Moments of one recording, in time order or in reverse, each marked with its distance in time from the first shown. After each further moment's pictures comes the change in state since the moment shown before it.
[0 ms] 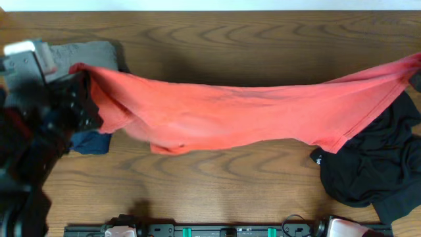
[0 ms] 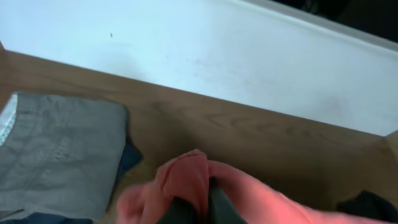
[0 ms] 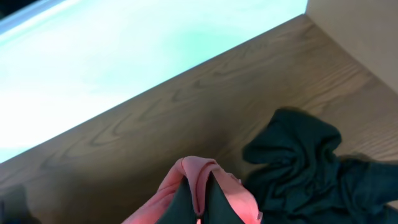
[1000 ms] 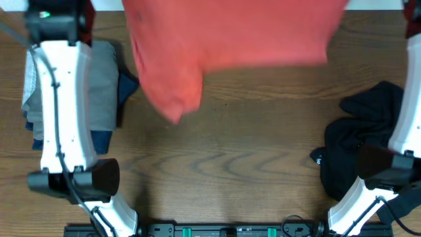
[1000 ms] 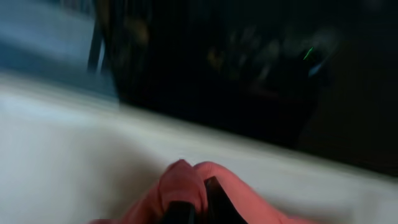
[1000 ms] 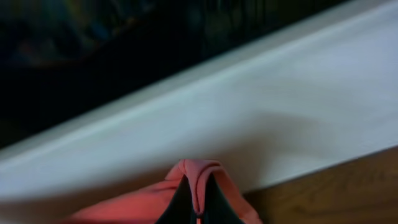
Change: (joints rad) left arm 0.018 0.729 0.383 0.790 0.103 -0.158; right arm 0.045 0.553 0.138 0.795 -0.107 0.069
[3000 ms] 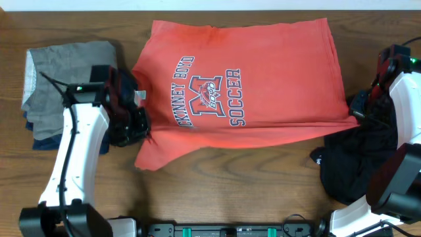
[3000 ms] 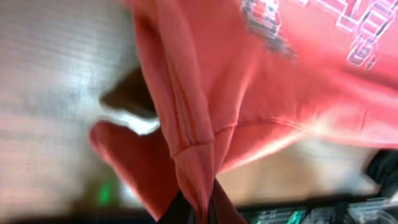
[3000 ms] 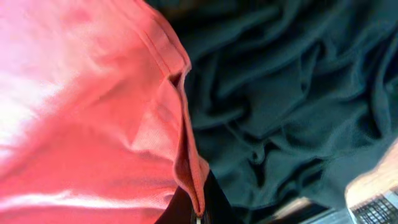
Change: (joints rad) left arm 0.021 -0.391 -1.133 -0.797 0.104 0.188; right arm -0.113 -0.196 -0.989 -0.556 0.251 -0.085
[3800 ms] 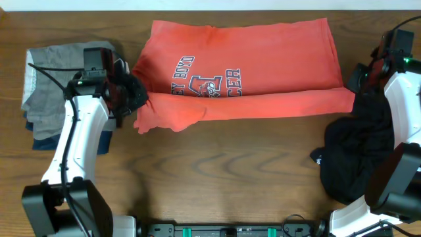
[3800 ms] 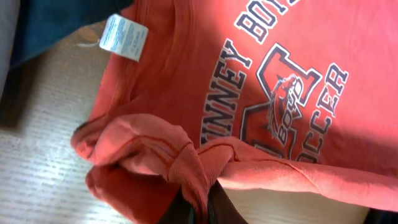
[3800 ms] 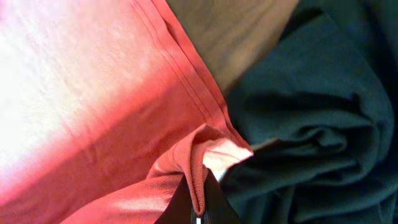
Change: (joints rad) left arm 0.032 0.098 0.000 0.467 0.000 -0.173; right arm 0.032 0.000 -0.013 0.402 -0.126 -0.014
